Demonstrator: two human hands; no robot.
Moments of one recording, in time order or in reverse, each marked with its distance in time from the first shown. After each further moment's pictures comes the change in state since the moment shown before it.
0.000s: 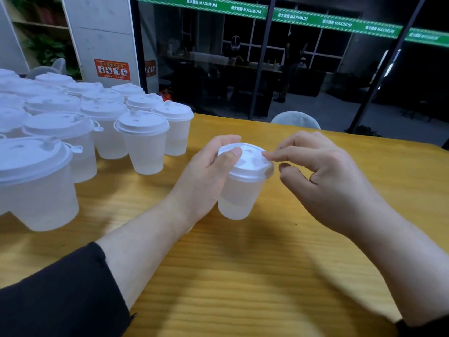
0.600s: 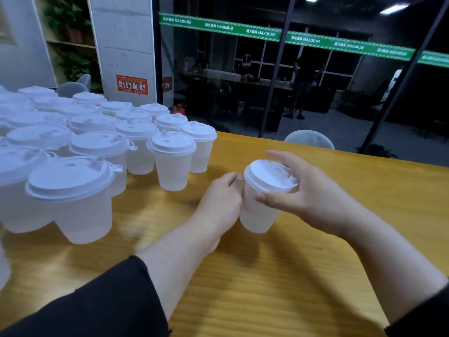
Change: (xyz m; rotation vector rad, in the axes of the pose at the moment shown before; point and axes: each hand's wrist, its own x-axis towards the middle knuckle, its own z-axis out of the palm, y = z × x) left_hand 0.007 -0.010 -0.008 -0.019 0.092 -0.275; right_hand 0.038 -0.023 0.018 0.268 -0.280 0.253
